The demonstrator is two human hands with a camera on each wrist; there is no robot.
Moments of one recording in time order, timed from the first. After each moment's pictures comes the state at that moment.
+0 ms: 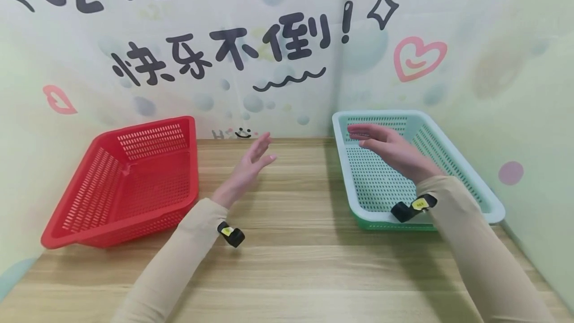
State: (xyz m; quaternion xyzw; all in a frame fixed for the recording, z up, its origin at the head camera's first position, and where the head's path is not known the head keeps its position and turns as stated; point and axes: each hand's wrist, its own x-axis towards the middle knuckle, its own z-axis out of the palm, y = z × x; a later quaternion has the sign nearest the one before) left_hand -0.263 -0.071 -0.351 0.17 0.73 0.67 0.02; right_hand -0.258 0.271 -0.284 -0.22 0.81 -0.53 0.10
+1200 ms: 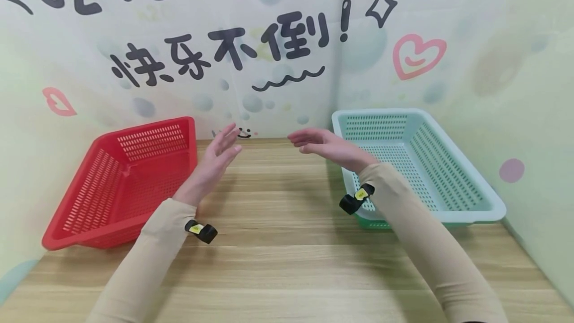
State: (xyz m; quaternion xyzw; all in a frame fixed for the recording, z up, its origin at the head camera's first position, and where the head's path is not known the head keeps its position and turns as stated) left_hand -0.252 -0.128 -0.323 0.14 0.71 0.69 -0.01; right_hand -0.280 0.172 -0.288 -0.29 0.80 -0.50 0.18
